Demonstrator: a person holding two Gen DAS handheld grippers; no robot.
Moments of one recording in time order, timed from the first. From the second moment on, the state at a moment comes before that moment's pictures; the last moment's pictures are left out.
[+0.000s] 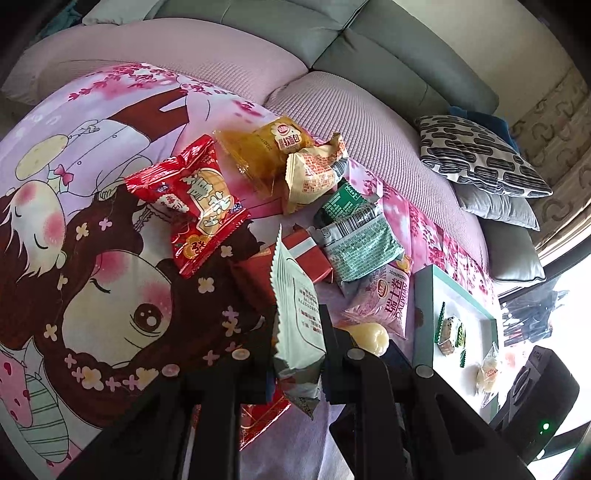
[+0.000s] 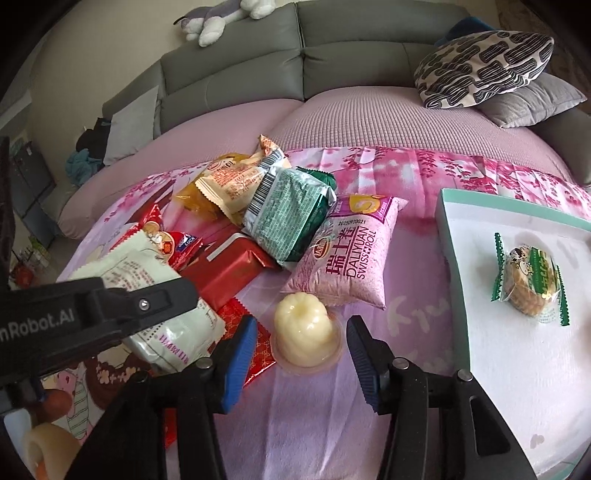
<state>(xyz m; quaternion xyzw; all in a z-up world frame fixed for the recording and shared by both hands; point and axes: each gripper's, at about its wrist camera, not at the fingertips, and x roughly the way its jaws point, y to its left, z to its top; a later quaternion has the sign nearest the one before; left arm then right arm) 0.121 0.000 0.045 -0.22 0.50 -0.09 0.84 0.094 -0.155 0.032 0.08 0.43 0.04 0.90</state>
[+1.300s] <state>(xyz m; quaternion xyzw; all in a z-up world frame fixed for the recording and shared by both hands) 0.113 -0.006 0.061 -0.21 0.49 -0.08 0.84 0.067 -0.181 0.070 0.09 0.40 0.05 0.91</state>
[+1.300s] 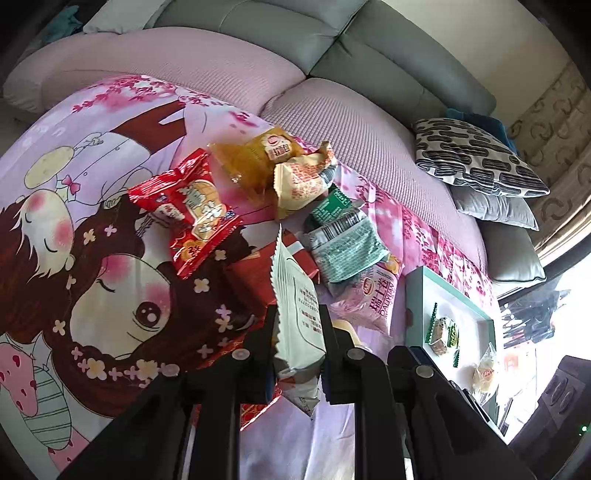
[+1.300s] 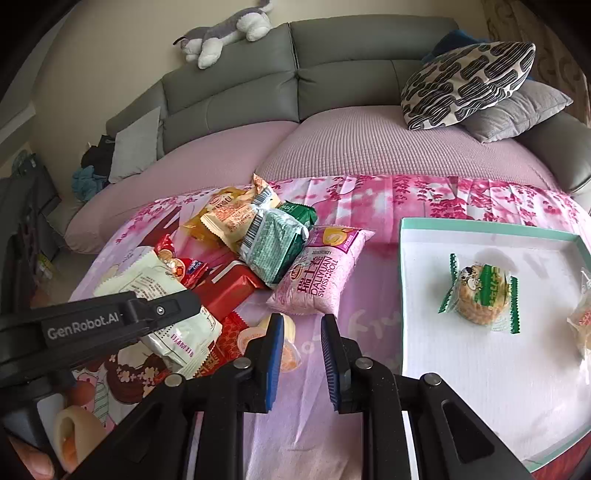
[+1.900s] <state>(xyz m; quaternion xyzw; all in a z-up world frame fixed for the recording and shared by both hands) 0.115 0.003 0.051 -0.22 0.50 -0.07 0.83 0.082 -0.152 0.040 0.07 0.43 0.05 0.90</state>
